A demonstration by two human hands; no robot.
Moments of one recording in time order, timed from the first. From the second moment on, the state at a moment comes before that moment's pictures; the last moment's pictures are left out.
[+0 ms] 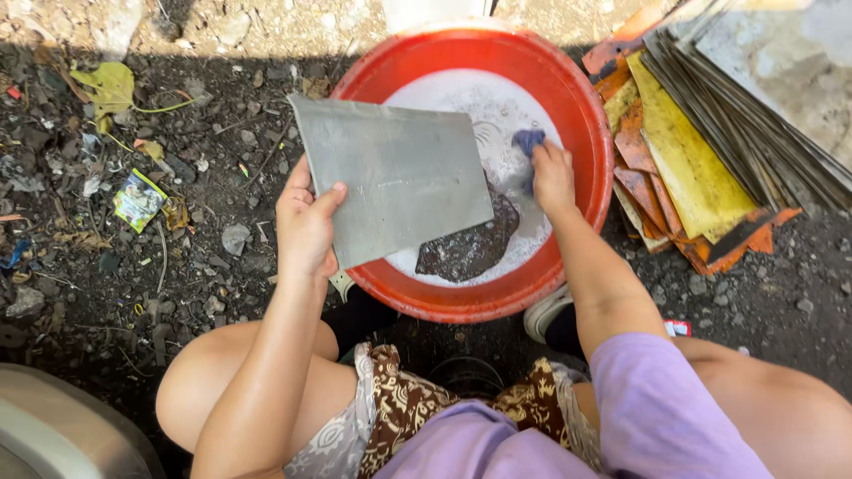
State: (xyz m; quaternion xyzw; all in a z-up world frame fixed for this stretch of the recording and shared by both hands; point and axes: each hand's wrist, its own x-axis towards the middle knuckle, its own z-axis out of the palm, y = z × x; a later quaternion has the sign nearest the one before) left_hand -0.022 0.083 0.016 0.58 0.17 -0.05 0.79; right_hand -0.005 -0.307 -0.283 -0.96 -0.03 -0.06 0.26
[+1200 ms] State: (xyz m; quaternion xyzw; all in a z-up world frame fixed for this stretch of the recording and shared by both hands) left_hand -0.010 0.063 0.011 0.72 0.01 -0.03 0.70; right_hand -0.024 -0.077 -0.114 -0.80 -0.08 -0.19 0.56
